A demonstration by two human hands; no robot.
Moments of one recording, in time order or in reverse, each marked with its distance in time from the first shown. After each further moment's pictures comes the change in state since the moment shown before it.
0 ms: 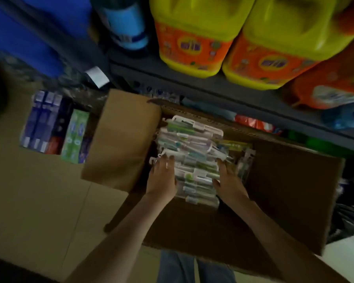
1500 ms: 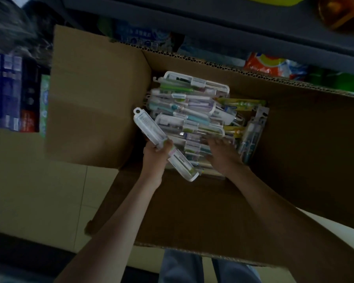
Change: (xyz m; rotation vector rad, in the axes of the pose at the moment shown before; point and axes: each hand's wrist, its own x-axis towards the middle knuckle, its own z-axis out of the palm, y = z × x) left_hand 0.019 -0.018 0.063 -1.425 0.084 -0.407; right_hand 0.048 0.023 0.075 -0.205 -0.072 -0.133
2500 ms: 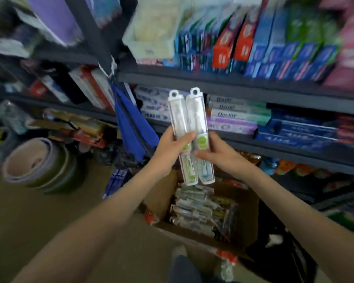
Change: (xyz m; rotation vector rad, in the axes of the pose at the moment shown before) left_hand -0.475 0.323 -0.020 -0.015 -0.223 0.851; right_hand -0.429 -0.168 -0.400 0.845 0.354 -0.548
